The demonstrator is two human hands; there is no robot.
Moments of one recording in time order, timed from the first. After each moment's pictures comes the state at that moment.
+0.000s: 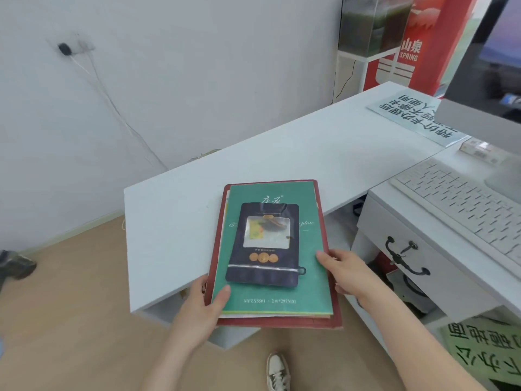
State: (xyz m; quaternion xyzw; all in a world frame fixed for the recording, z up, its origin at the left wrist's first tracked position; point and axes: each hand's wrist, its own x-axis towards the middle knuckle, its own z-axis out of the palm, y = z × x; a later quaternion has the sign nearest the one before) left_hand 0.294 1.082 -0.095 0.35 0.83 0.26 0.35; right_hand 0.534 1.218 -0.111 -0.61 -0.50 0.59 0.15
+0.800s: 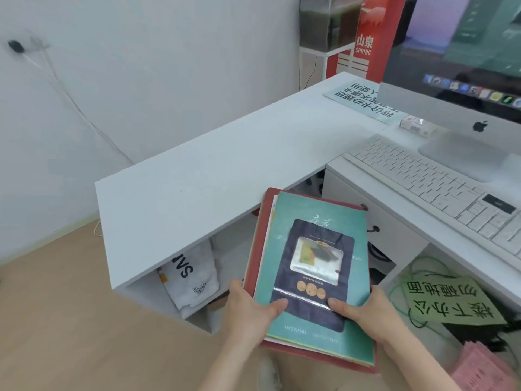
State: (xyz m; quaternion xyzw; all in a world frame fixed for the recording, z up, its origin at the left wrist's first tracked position) left_hand 0.413 1.045 -0.140 0.37 0.81 0.26 0.37; right_hand 0.646 1.096 -0.186 -0.73 -0.44 0.51 0.15
